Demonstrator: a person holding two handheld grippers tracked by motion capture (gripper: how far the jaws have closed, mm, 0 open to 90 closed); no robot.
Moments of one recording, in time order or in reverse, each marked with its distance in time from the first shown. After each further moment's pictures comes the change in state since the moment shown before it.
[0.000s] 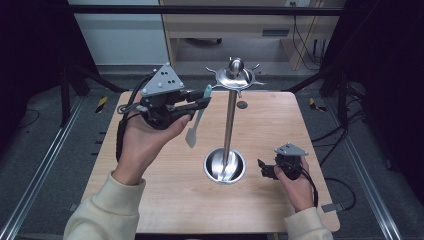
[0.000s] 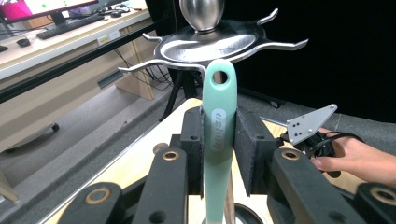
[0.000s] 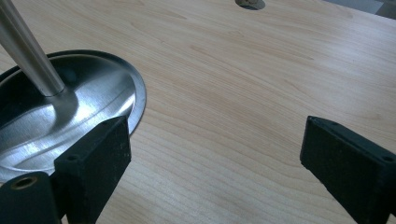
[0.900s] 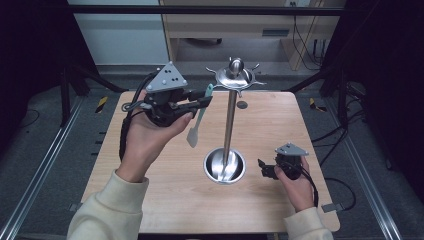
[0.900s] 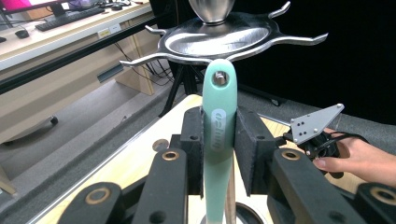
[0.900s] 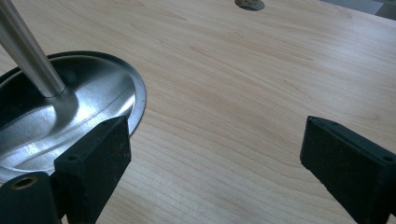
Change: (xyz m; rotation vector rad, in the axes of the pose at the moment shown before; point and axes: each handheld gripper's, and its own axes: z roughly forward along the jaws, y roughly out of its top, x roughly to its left) left arm 0.004 0.000 0.009 0.018 0.000 -0.022; right arm -0.001 0.000 0.000 -0.004 0.001 0.002
